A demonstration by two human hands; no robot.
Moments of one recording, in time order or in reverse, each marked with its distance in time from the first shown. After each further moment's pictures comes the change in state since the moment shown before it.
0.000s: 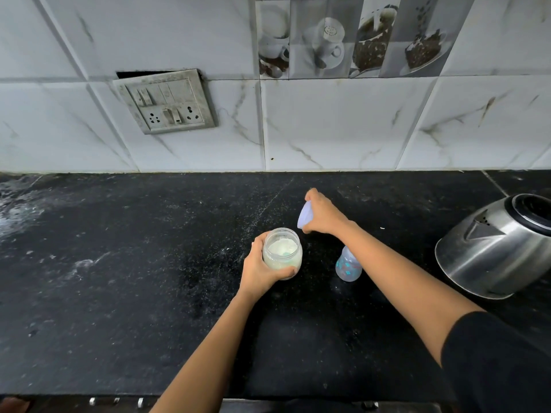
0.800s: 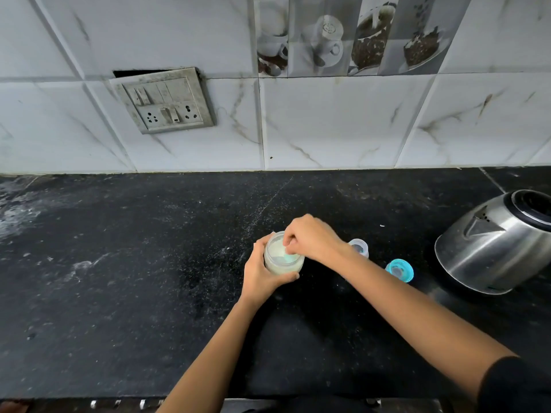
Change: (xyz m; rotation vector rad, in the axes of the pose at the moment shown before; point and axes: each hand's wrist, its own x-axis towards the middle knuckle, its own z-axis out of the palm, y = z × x) left_hand -0.010 -0.005 0.001 0.022 0.019 0.112; right_hand -0.066 -0.064 0.003 -0.198 -0.076 -0.119
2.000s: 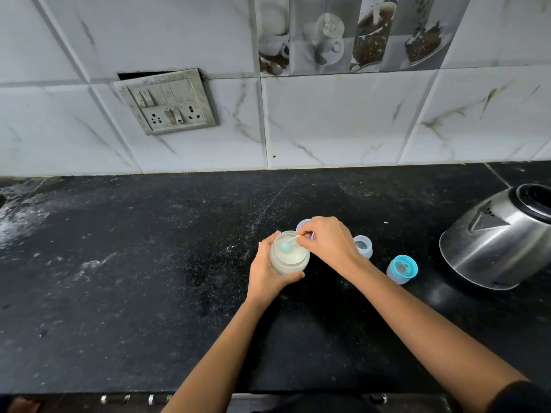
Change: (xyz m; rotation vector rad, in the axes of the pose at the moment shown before) left_hand -0.007 0.003 0.002 0.056 -0.007 -0.014; right_hand -0.027 0.013 0.012 0.206 0.262 0.104
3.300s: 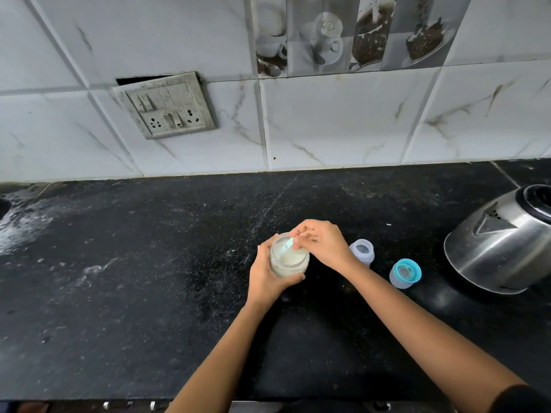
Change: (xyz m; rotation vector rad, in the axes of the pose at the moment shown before) left_hand 0.005 -0.001 0.002 -0.025 0.022 0.010; right_hand 0.010 0.014 0.015 0.622 -0.061 0.070
